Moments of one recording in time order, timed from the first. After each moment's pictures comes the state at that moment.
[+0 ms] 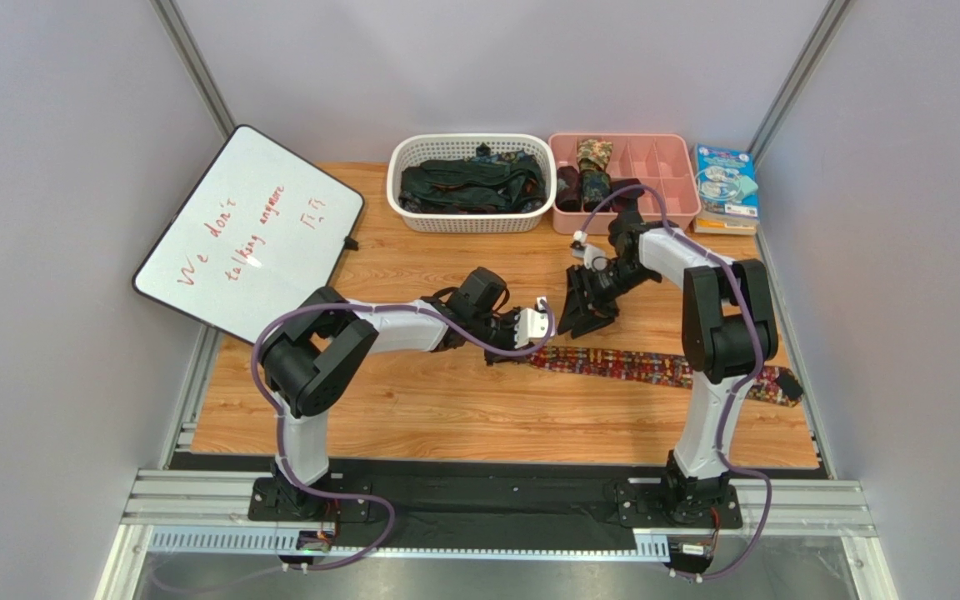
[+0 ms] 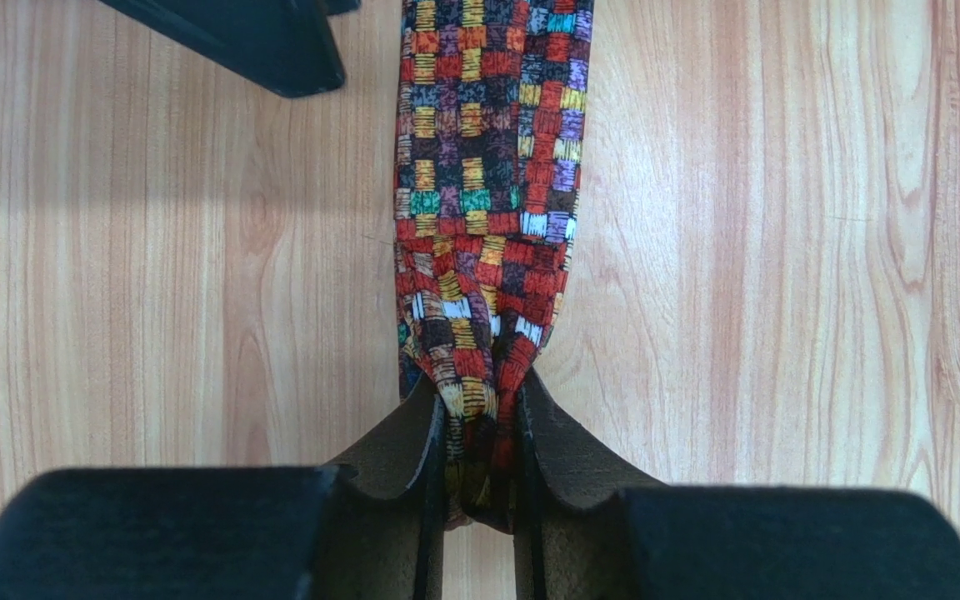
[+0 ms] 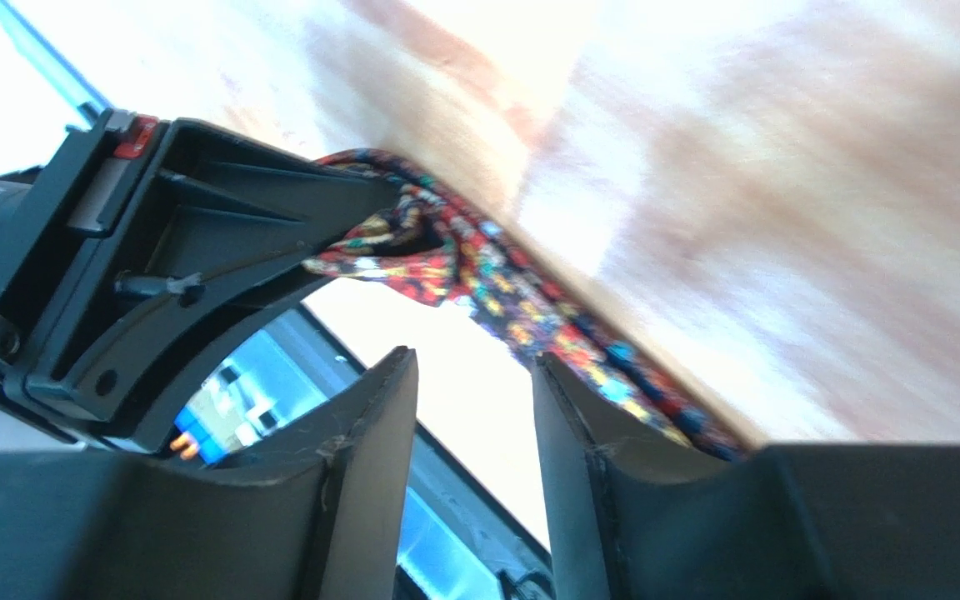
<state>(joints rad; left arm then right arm) -0.78 1.91 1.06 0.02 0.57 0.62 0.17 1.99 1.37 -0.93 -0.75 -0.03</state>
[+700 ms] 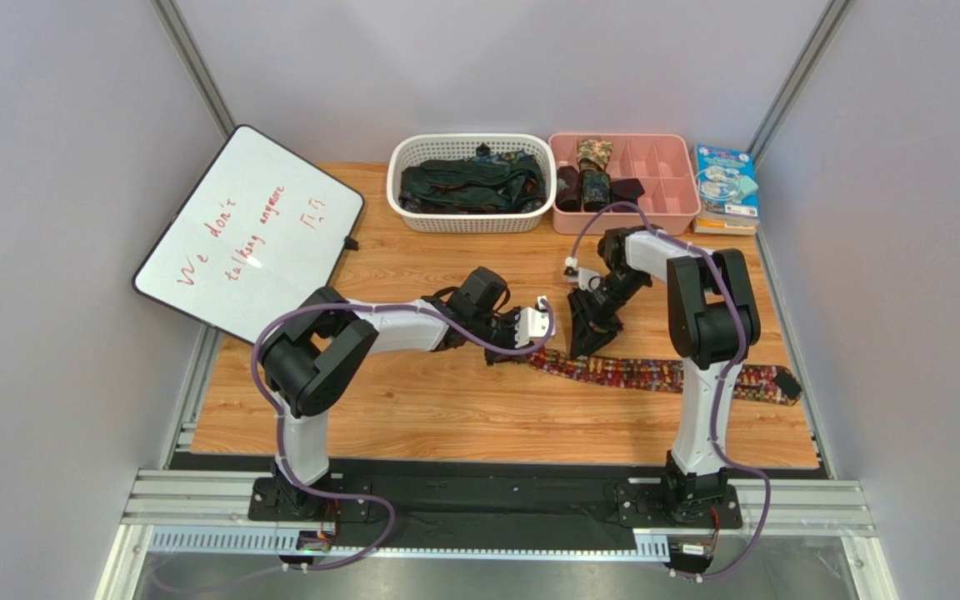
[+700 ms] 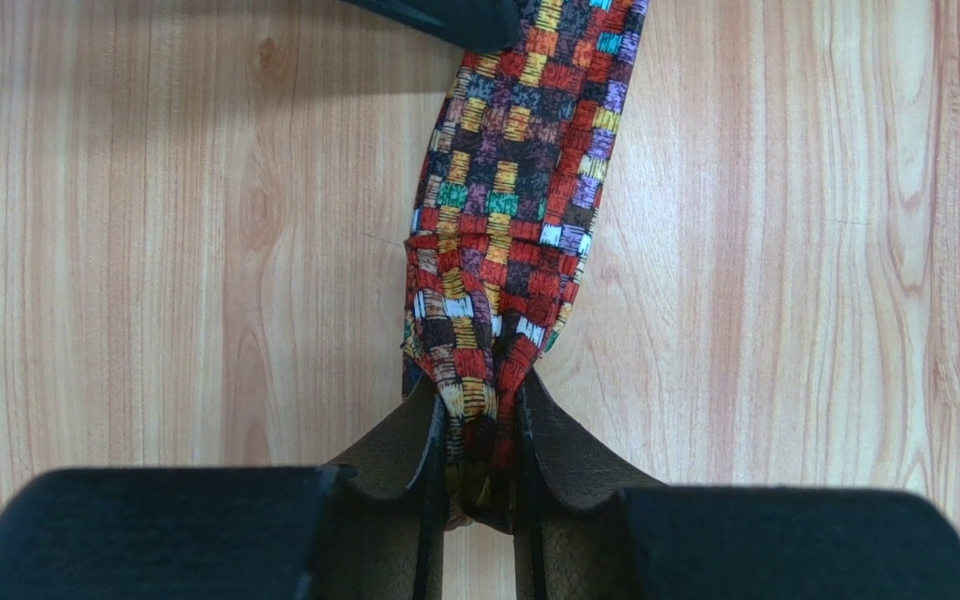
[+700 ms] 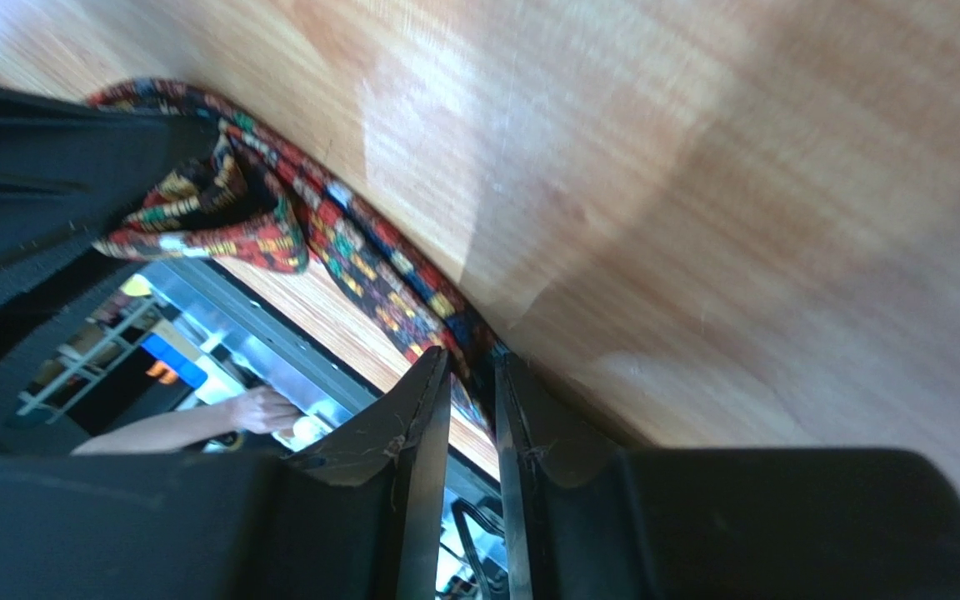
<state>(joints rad) -0.78 1.91 1.06 0.01 0.57 0.61 0.18 2.10 1.41 -1.10 -0.61 -0.14</state>
